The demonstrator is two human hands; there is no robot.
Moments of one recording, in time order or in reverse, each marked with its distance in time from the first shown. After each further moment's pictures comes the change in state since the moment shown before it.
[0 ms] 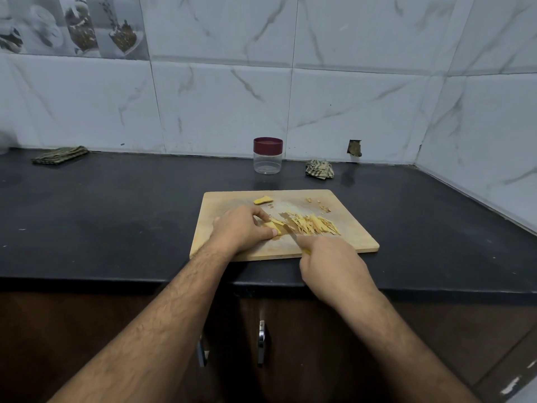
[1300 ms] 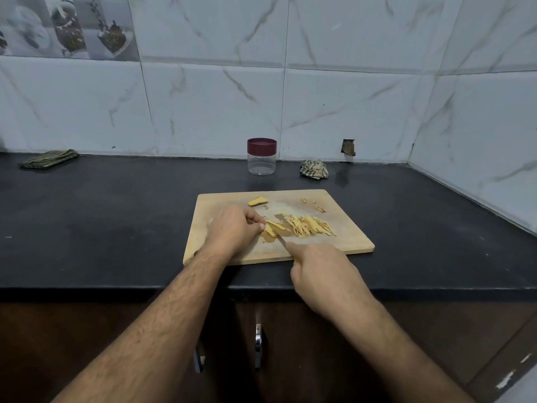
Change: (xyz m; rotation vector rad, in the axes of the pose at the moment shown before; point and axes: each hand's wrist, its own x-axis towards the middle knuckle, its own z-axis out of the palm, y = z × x) left_hand 0.003 -0.001 0.005 -0.054 0.101 0.020; right_hand -0.002 0.001 0.005 -0.025 -0.056 -0.096
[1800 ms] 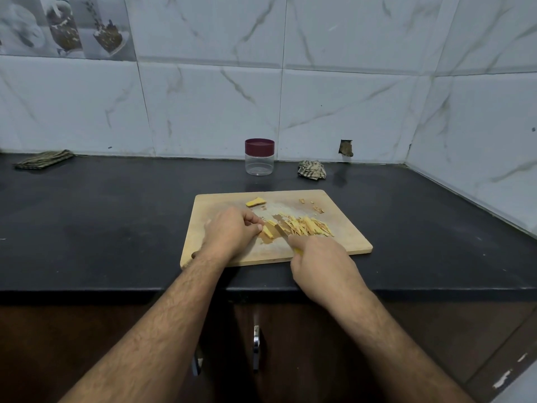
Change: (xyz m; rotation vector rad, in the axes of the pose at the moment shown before) left_hand -0.005 0.004 -0.001 0.010 0.017 0.002; right_hand 0.007 0.000 -0.002 0.072 0.082 0.069
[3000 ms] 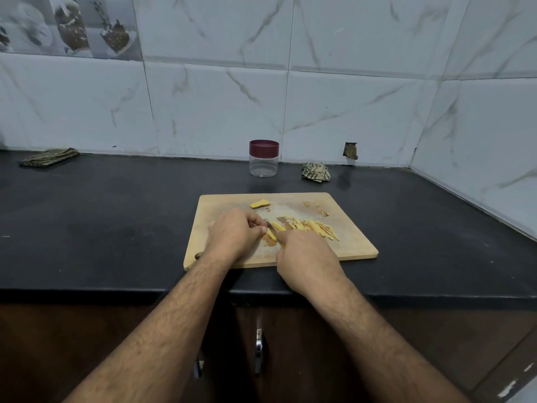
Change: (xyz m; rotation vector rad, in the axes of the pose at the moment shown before) left_hand 0.002 -0.003 0.001 -0.018 -0.002 -0.022; right_hand 0.022 -0.023 0.009 -0.009 -0.026 -0.020
